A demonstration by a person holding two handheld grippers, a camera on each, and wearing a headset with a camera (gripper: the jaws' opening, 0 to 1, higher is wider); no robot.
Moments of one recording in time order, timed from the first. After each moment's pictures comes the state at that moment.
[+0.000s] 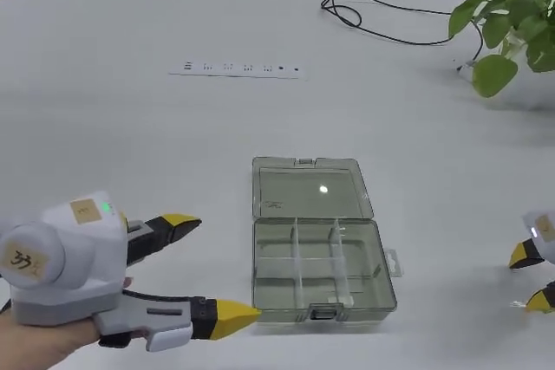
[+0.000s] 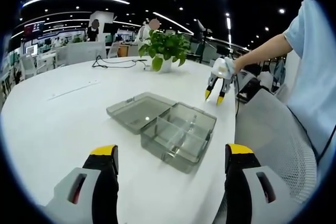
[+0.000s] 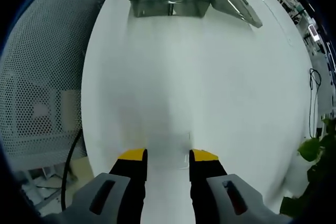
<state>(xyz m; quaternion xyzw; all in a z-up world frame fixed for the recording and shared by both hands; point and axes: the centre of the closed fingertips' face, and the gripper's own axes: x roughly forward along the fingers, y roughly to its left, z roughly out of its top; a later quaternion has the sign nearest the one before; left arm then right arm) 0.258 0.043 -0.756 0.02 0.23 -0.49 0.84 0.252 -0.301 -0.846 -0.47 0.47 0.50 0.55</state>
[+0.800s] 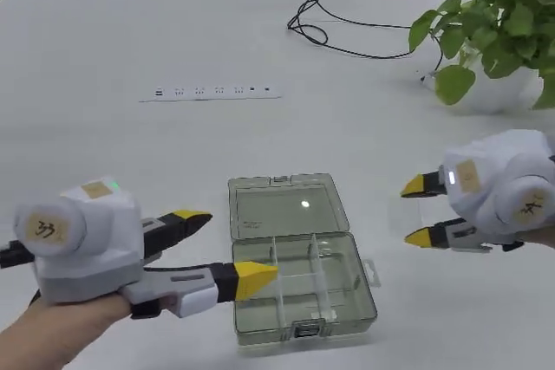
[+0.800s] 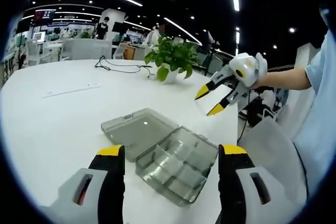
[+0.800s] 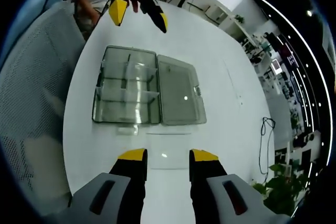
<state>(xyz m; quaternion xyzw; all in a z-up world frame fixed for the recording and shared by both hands) 0.296 -0.002 -0.735 -0.06 0.25 -0.47 0.84 0.317 -0.154 -0.749 -0.49 0.26 0.47 0.68</state>
